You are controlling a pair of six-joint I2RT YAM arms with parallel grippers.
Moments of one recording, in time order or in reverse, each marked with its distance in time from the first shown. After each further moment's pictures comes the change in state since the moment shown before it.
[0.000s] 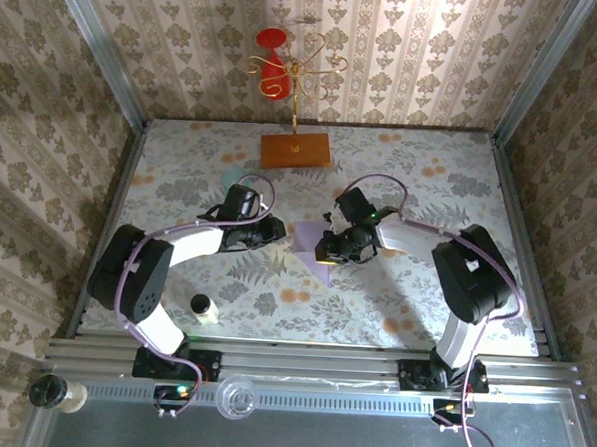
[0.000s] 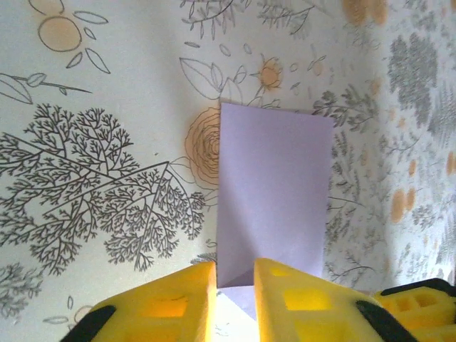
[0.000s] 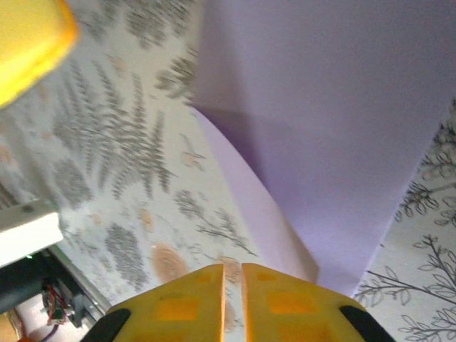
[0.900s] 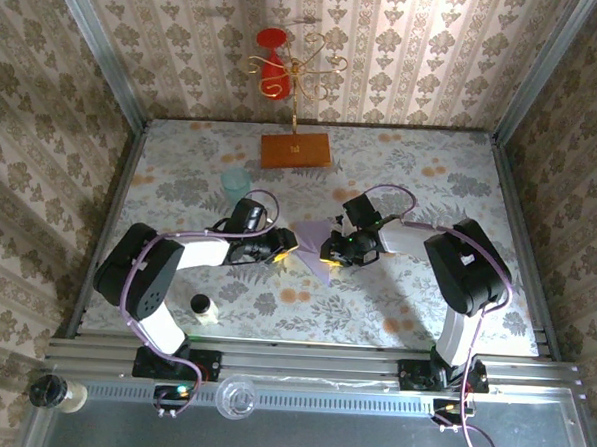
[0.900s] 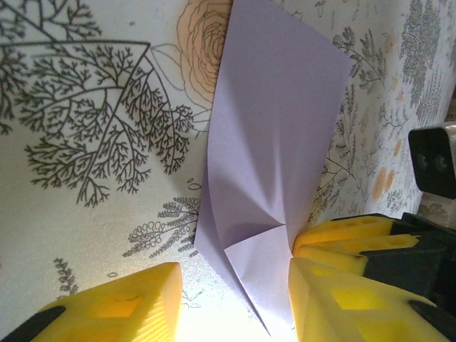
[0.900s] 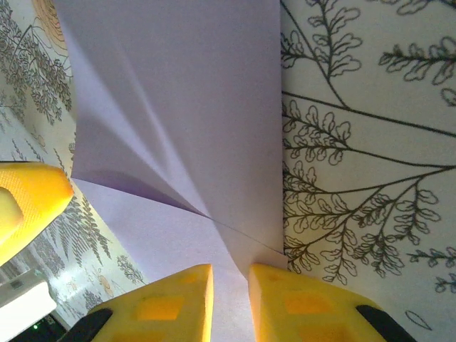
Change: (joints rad) left arm -0.068 0.051 -0.090 0.149 0.069 -0.230; right arm -0.045 0.078 -0.082 0.152 0.038 0.161
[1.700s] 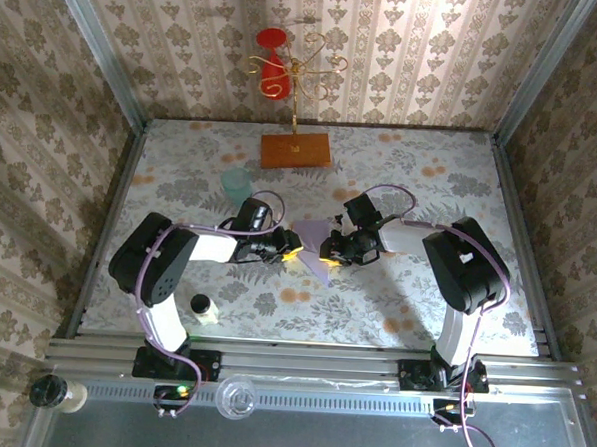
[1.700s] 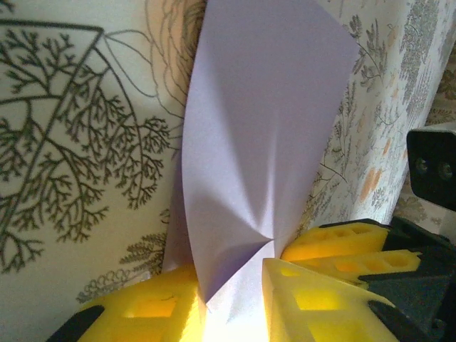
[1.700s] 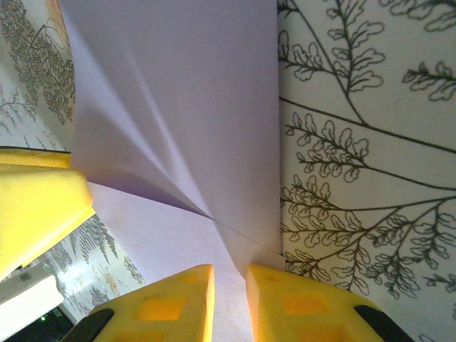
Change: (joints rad) left arm -0.003 0.117 0.035 0.100 0.084 -0.066; right arm -0.010 0.017 0.000 0.027 -0.035 -0.017
